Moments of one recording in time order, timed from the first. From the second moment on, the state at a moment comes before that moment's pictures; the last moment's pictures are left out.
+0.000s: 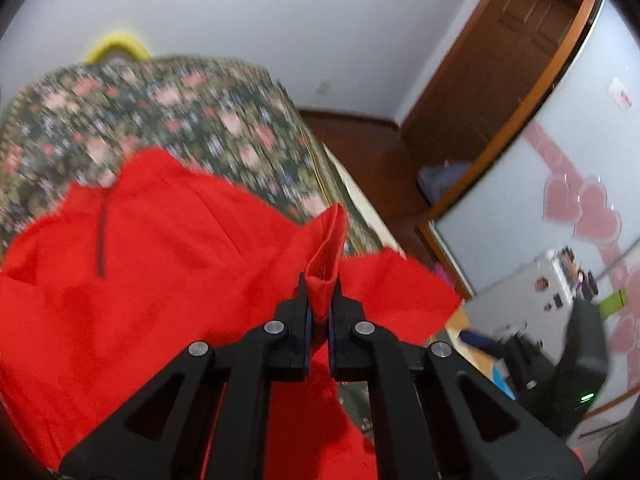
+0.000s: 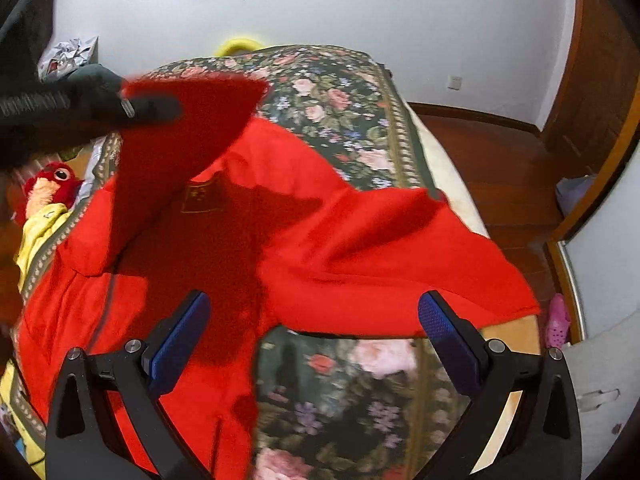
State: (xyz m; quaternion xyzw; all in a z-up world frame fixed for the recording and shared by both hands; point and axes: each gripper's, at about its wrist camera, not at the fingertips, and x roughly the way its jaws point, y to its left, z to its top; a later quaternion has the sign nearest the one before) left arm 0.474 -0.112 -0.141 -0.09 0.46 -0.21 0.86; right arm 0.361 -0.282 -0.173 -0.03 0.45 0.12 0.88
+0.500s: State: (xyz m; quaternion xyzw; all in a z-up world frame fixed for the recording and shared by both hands) left arm 0.435 -0.102 -0.148 -0.05 0.46 -0.22 0.86; right arm 0.360 -0.290 -0.176 0.02 0.48 0.14 0.87
